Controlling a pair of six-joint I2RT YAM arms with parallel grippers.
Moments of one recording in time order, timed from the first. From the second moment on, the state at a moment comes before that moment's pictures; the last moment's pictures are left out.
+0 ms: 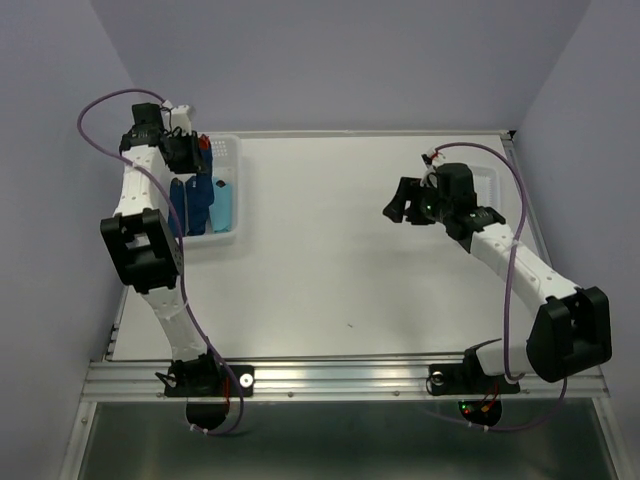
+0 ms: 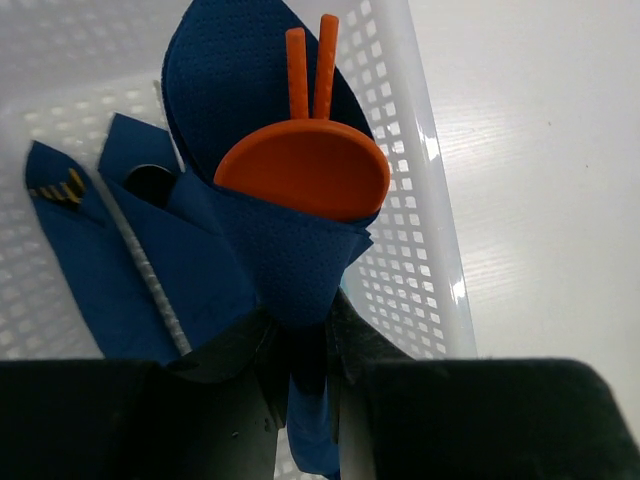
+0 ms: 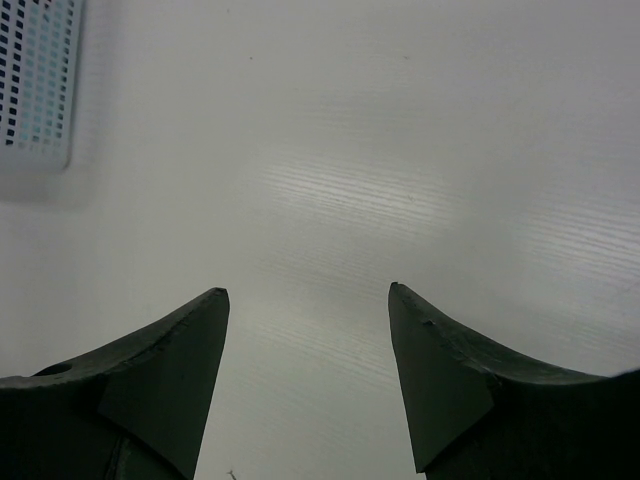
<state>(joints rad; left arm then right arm) 0.21 1.98 1.89 -0.78 0.42 0.13 0.30 1.34 1.01 -0.24 -0.24 0.38</state>
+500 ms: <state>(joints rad) 0.20 2.09 1.76 -0.69 0.57 0.07 0.30 1.36 1.01 -0.24 -0.24 0.38</state>
